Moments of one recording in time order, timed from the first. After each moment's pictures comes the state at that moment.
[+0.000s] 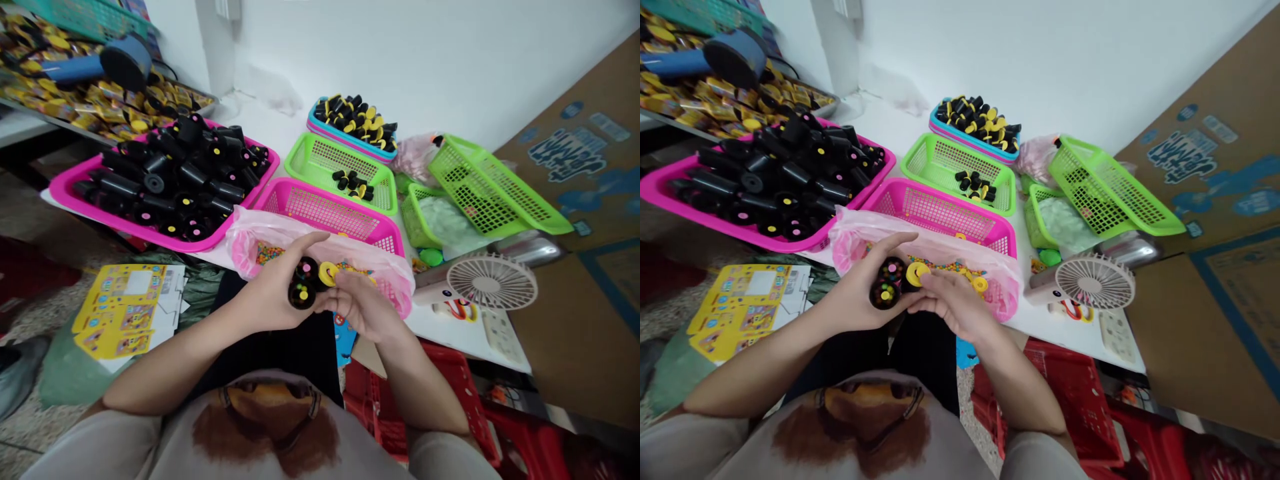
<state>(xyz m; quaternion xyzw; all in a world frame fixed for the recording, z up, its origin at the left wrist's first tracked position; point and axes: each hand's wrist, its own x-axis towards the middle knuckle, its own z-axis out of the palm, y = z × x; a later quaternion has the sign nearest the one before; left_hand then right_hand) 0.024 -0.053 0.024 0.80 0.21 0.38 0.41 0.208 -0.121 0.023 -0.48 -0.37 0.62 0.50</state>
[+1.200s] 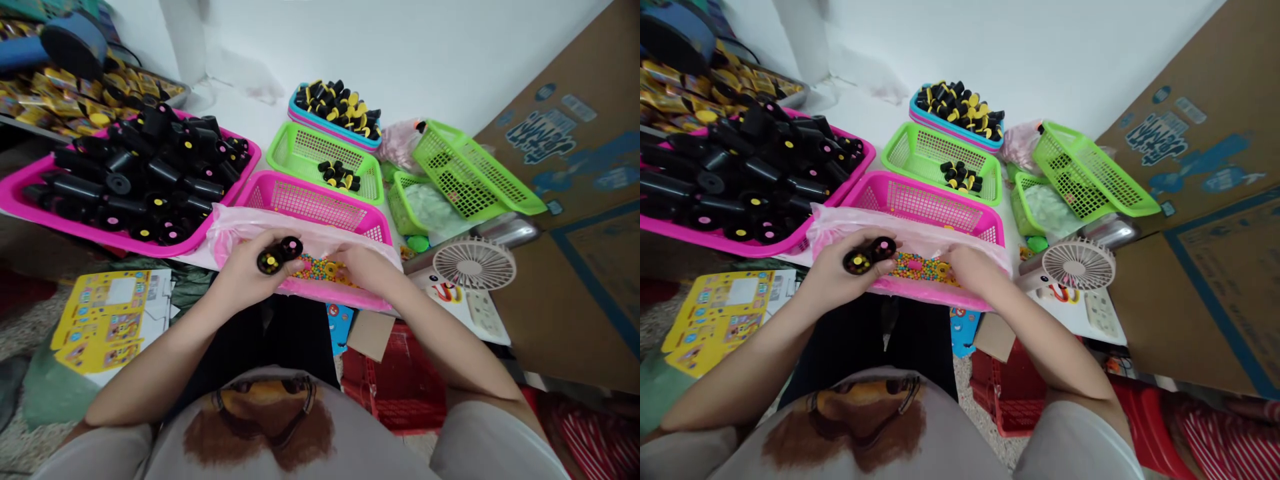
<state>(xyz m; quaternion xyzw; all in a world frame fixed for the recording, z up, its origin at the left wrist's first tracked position) 0.022 -0.025 0.012 0.77 0.31 0.37 0.42 0.289 -0.082 0.015 -0.62 -0.78 0.10 0.00</state>
